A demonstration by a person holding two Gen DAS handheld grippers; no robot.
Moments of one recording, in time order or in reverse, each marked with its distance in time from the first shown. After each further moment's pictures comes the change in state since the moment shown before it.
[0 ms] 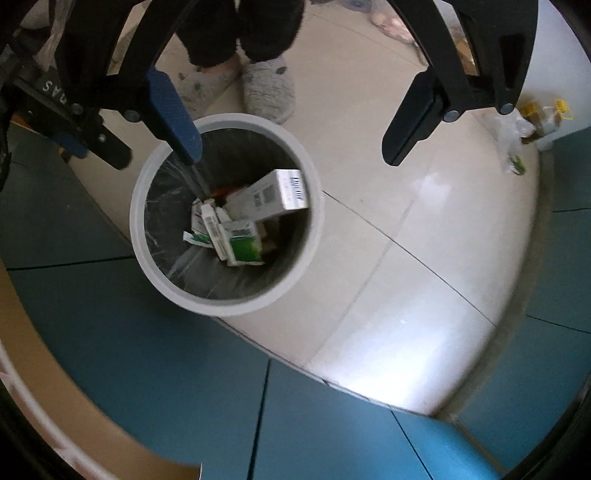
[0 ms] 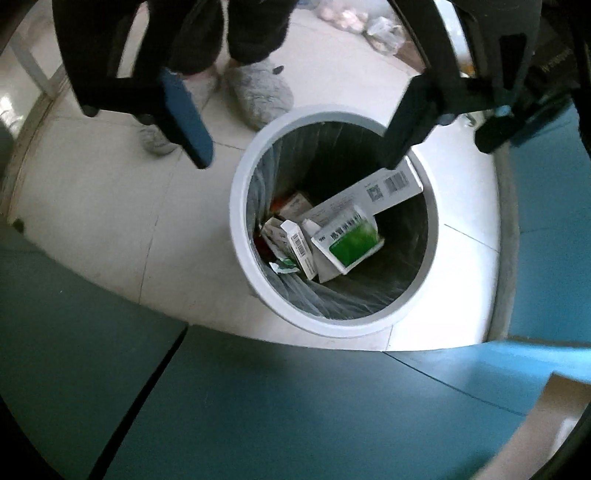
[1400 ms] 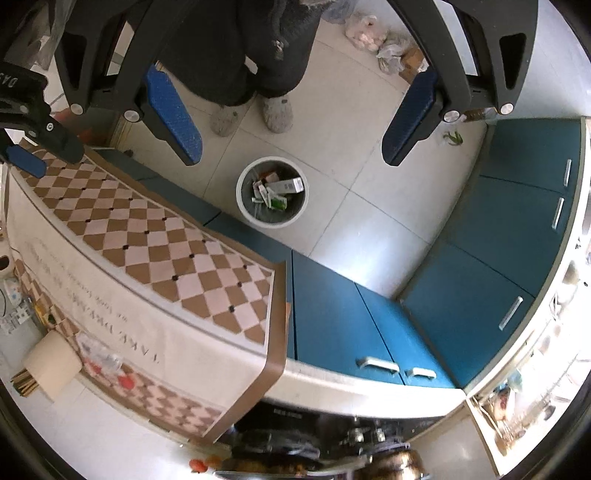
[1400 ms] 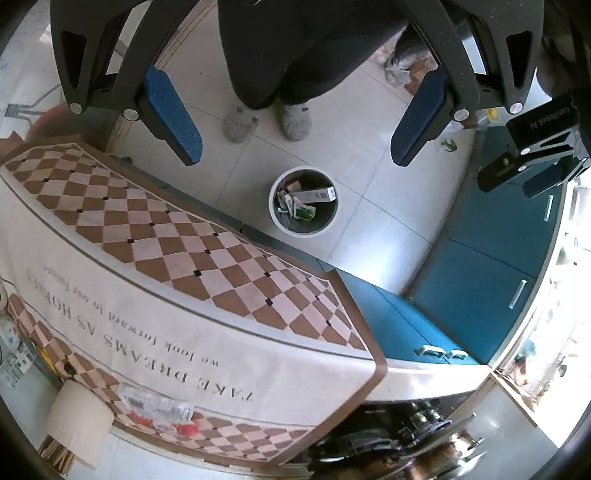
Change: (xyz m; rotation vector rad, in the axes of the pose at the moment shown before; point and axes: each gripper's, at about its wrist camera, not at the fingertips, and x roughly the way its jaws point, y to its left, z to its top) left arm -0.487 -0.018 -0.128 0.073 -0.318 -0.029; right arm -0.569 0.067 -0.172 -0.243 -0.317 -0.053
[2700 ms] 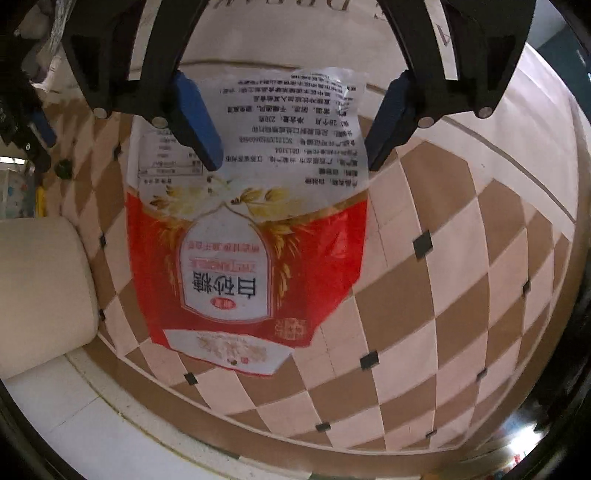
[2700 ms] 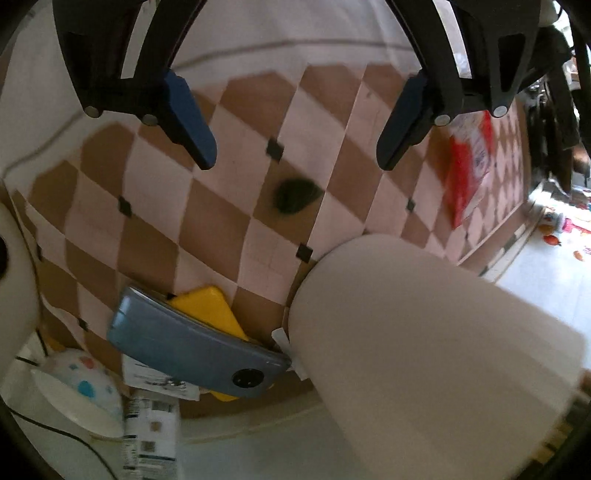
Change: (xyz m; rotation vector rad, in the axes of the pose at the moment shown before) left arm 0.228 -0.387 0.367 0.154 0.209 -0.176; right arm 0.089 -0.509 0.317 0.748 -0.201 -0.058
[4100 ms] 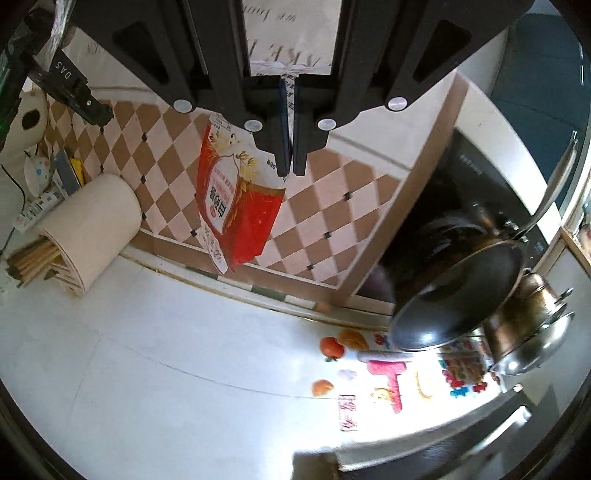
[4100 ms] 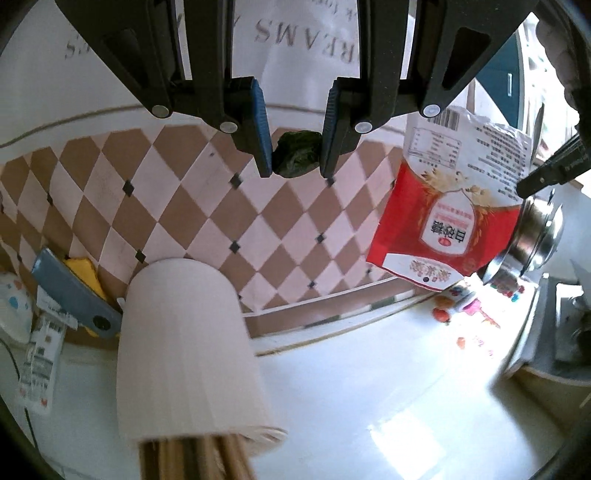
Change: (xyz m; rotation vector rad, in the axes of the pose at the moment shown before) left arm -0.220 0.075 -0.077 0.017 -0.496 0.099; right arm -0.095 0.119 -0.096 -0.328 -0.090 0.231
